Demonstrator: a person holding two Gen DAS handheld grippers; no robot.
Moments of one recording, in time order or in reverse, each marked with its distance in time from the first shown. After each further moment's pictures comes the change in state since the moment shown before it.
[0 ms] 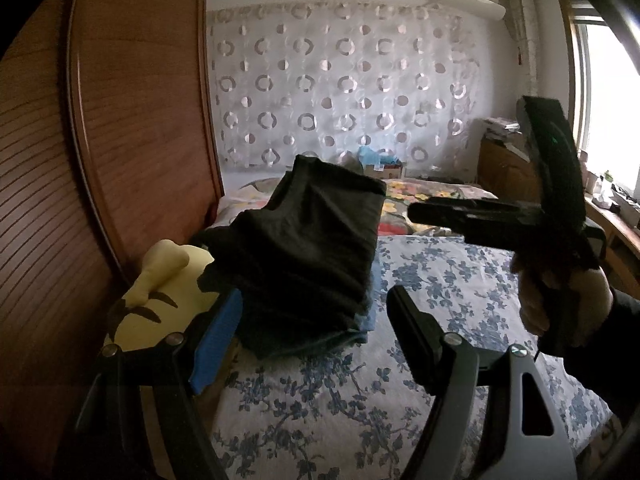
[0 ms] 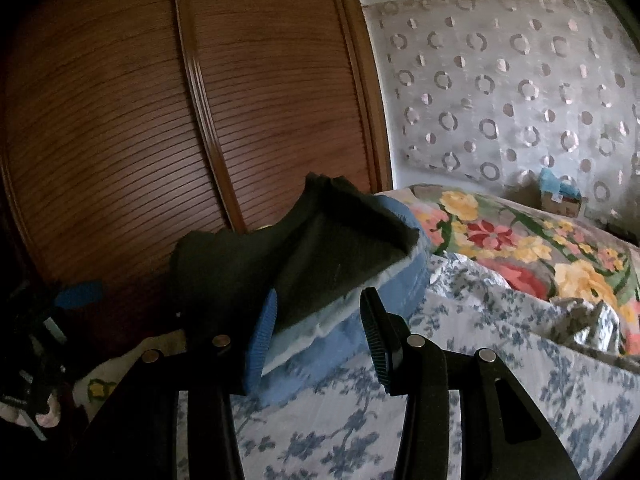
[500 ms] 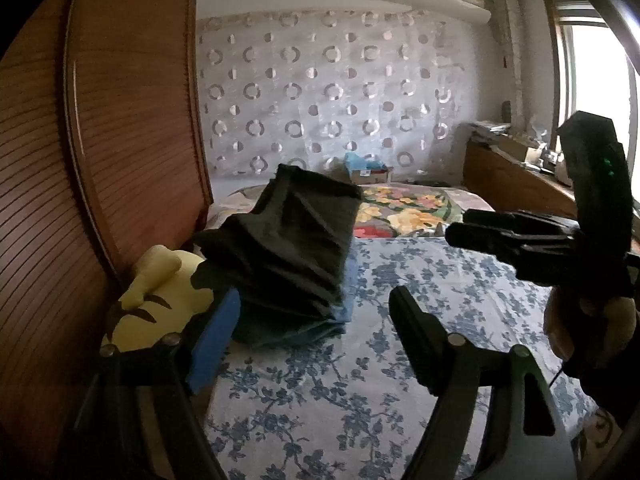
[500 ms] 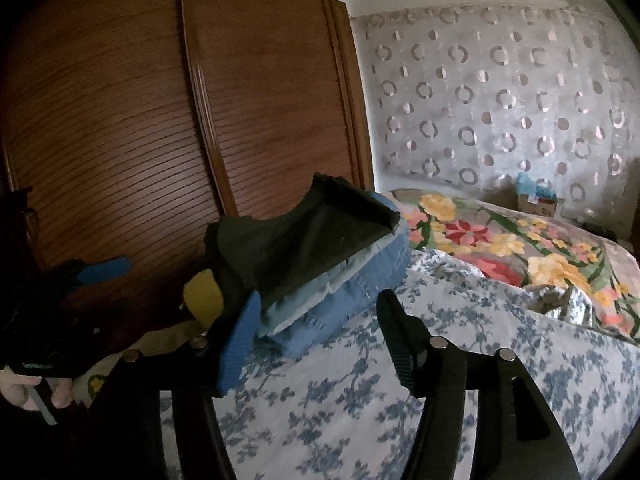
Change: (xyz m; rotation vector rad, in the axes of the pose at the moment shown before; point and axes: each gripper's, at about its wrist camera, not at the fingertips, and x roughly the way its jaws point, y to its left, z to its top) left arm -0.028 -0.011 -0.007 0.021 -0.023 -0.051; right arm -0.075 0.045 -0.021 0.004 -0.025 -0.068
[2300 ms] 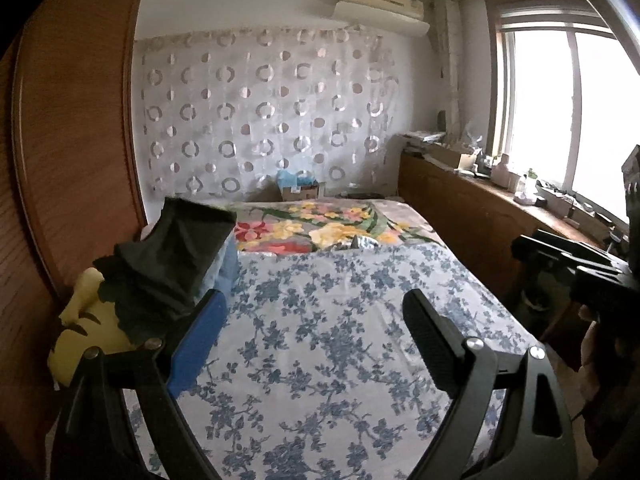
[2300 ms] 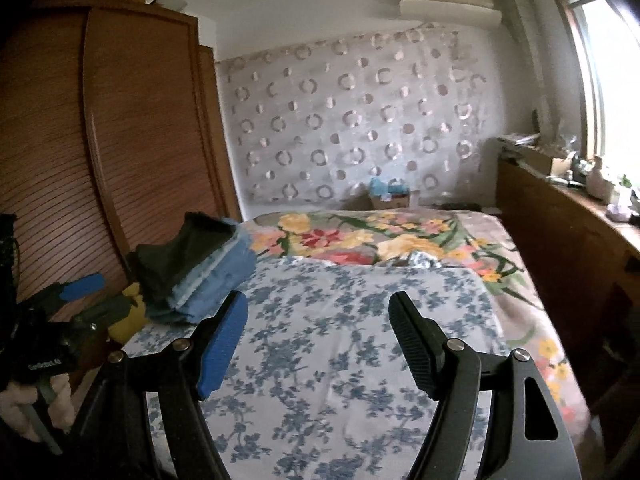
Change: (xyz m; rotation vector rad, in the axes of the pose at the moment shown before) left arm -0.052 -0.114 0.011 0.045 -0.067 -0.198; right arm -0.134 0.041 -0.051 0.182 -0.119 -0.490
